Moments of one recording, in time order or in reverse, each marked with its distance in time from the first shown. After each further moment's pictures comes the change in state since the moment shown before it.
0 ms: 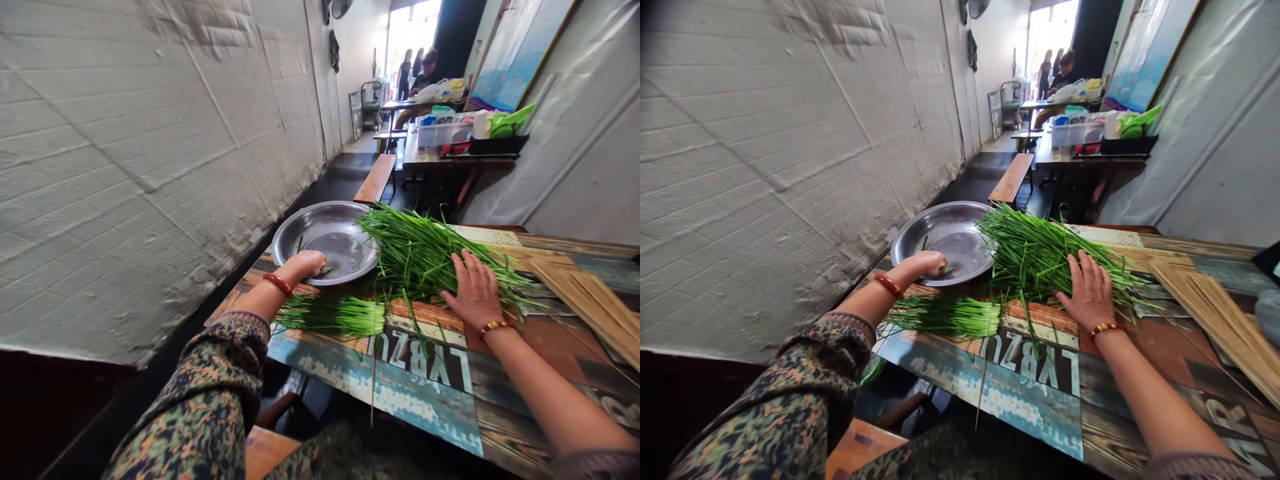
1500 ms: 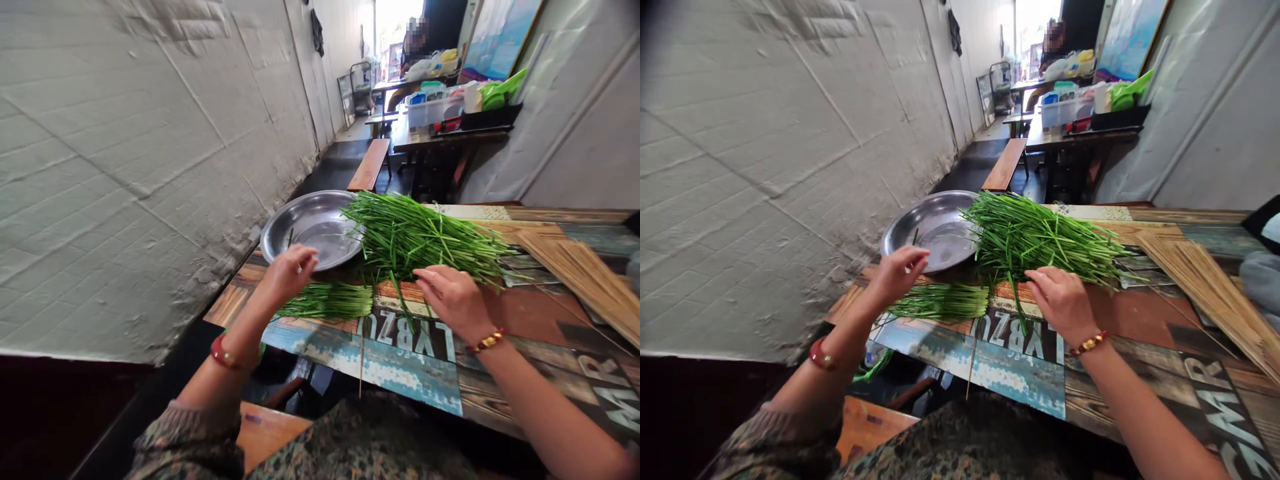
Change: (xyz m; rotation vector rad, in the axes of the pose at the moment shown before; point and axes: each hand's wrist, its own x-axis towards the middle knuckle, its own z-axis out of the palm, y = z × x) left_hand -0.108 0.068 0.000 -0.247 0.682 0.114; right_hand -0.024 -0.044 -0.069 0.354 0.002 -0.114
